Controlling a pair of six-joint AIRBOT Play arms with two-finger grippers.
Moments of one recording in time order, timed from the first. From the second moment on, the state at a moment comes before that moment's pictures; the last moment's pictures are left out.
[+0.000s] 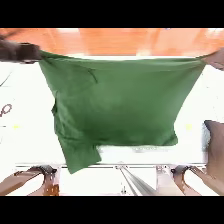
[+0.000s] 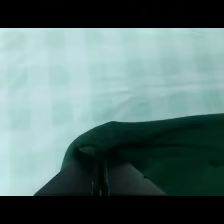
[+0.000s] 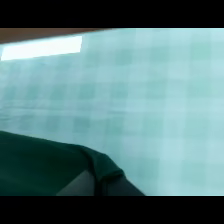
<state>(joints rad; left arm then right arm) -0.05 -1.22 1.45 1.39 -1.06 -1.53 -0.31 -1.13 1.33 -0.93 1.15 1.26</state>
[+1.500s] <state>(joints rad) -0.04 -1.92 1.84 1.32 -1.32 -1.58 -0.26 -1.91 1.76 -1.03 1.30 1.32</state>
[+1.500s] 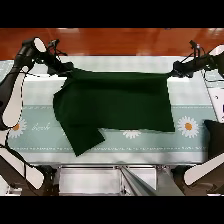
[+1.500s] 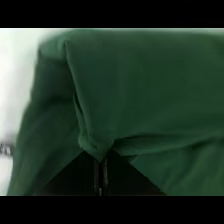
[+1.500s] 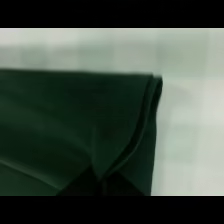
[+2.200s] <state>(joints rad) 0.00 -1.88 1.75 1.30 -1.51 -1.53 -0.31 -1.86 1.69 -1.05 1.44 1.35</state>
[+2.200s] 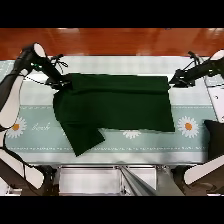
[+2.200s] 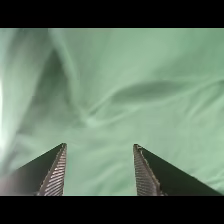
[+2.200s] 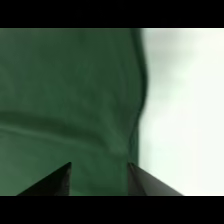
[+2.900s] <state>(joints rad) 0.47 -1.20 0.65 0.96 -1.24 -1.37 -0.65 -1.26 0.76 -0.78 1.24 1.13</state>
